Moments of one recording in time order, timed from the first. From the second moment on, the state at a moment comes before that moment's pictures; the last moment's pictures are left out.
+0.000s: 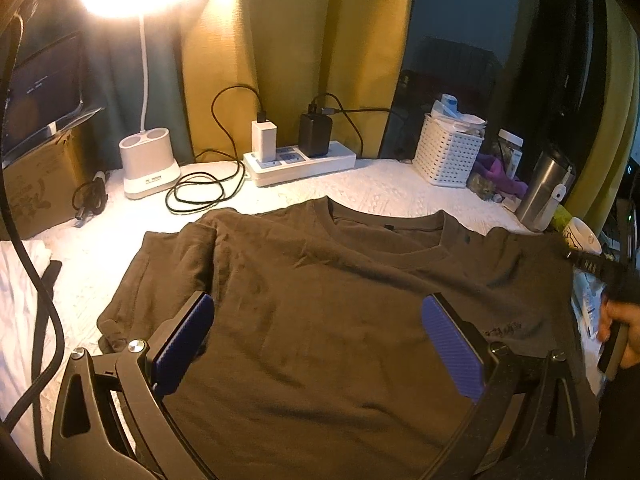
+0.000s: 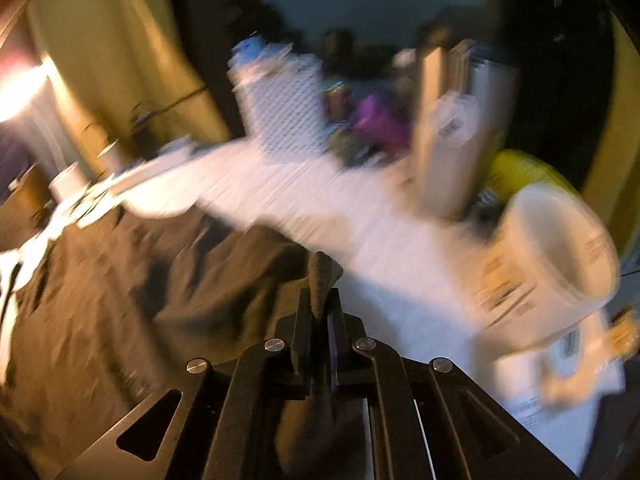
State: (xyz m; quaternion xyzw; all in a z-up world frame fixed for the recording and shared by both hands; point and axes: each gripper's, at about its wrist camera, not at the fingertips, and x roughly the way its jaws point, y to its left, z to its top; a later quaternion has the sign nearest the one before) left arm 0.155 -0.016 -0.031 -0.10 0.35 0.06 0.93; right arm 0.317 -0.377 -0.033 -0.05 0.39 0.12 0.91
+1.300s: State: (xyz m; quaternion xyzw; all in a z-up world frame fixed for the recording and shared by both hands) left arm 0.120 0.034 -0.030 -0.13 0.32 0.06 0.94; right arm 0.296 -0.295 -0.020 -0.09 0.42 0.14 0.89
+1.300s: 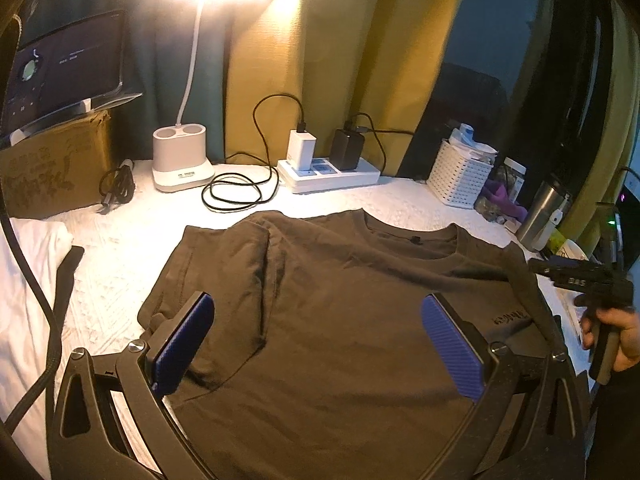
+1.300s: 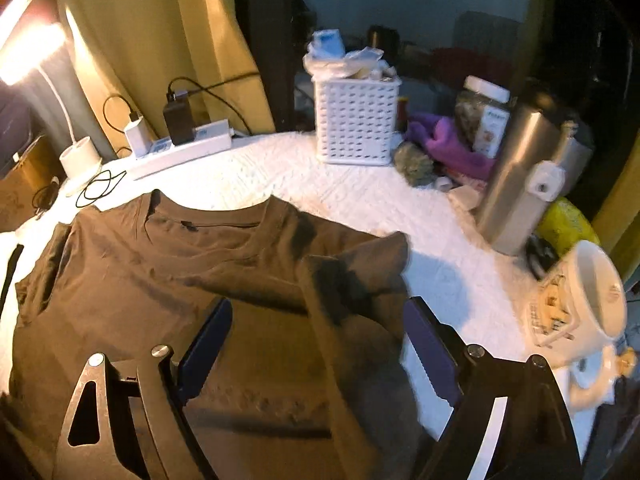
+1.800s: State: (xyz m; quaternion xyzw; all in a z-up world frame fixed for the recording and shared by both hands) left arm 0.111 -0.008 -0.027 -0.10 0.33 0.04 0.94; right arm 0.248 -0.390 -0.066 0.01 0.48 0.14 0.87
